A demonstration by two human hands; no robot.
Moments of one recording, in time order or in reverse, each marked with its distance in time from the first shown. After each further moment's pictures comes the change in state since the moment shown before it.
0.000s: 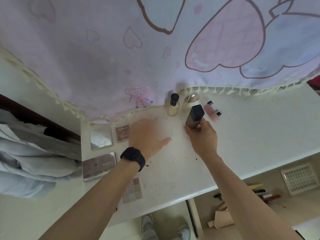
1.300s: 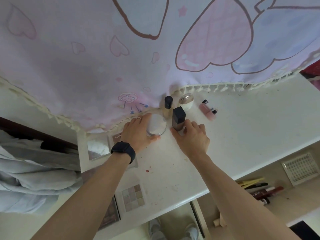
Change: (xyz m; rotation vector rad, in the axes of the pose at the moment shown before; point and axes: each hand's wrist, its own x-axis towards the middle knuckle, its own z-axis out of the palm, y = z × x) left_hand 0.037 -0.032 0.000 -0.240 -0.116 0.046; right_hand -0.006 -0.021 0.021 -0.323 -0.006 0.027
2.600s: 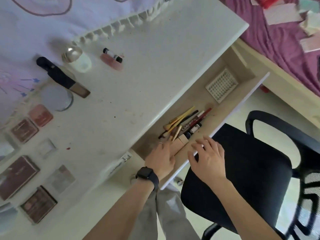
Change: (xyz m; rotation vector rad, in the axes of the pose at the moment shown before) left_hand -0.182 0.221 0.180 -0.045 -0.662 0.254; right_hand -0.253 0.240 -0.095 -0.213 -0.051 0.234
